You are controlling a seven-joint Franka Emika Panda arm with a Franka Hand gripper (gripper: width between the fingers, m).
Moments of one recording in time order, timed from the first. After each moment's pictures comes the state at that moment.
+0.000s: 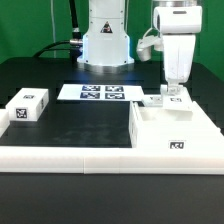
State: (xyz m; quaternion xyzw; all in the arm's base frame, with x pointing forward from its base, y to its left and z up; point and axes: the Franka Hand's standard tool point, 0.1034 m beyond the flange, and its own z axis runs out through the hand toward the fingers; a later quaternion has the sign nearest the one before) arm 0.474 0.109 0.057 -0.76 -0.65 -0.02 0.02
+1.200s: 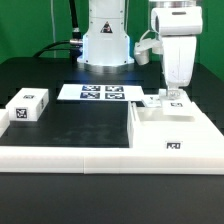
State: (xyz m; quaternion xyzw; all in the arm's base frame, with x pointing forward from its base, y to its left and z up) arm 0.493 0.104 0.057 -0.75 -0.67 -0.03 0.01
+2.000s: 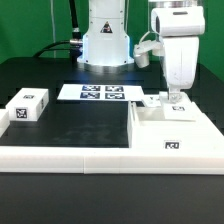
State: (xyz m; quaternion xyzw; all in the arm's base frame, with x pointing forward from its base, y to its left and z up) arm 0.517 0.101 0.058 -0.74 -0.67 -0.04 0.01
